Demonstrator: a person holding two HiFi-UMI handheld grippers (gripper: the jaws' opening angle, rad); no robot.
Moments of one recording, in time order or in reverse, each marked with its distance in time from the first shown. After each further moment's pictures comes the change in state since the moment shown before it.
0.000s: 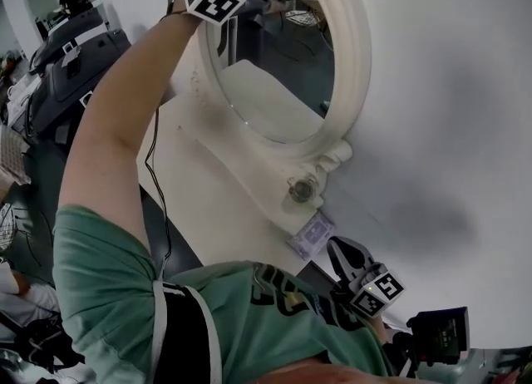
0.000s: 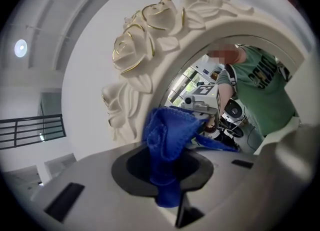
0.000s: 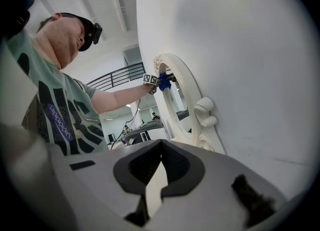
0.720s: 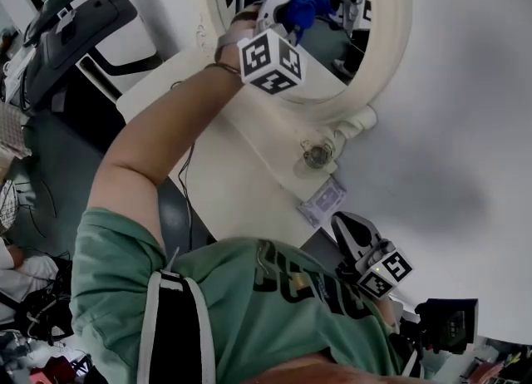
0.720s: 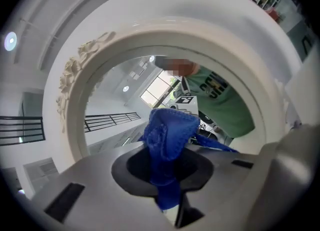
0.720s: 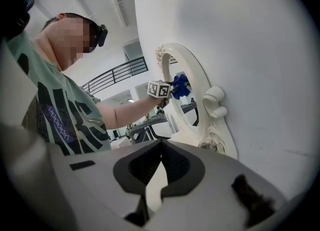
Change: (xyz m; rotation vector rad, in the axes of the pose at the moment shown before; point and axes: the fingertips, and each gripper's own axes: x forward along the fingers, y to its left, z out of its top) left arm -0.090 -0.217 -0.006 0.046 -0.099 -0.175; right arm 0.011 0.018 -0.010 0.021 0.077 0.040
